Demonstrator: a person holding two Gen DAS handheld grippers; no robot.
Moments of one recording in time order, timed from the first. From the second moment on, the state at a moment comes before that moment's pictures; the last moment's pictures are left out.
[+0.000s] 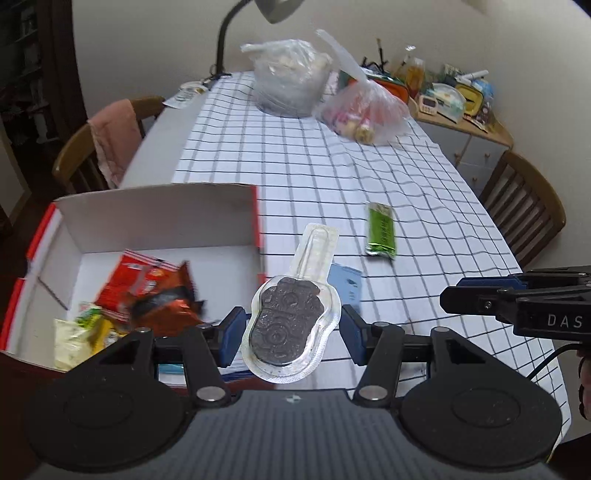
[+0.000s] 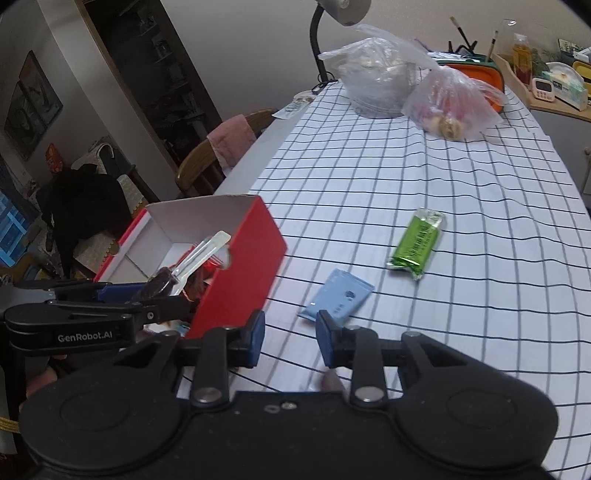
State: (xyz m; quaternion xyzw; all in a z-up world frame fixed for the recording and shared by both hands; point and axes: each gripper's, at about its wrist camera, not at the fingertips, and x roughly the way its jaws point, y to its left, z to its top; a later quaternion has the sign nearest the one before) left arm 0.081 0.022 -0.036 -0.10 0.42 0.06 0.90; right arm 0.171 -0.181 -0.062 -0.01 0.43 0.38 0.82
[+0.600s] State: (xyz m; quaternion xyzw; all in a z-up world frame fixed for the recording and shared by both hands) left arm 0.038 0.129 -0.038 -0.15 0.42 0.10 0.89; right arm 0.170 -0.170 -0.147 -0.07 0.50 0.31 0.80
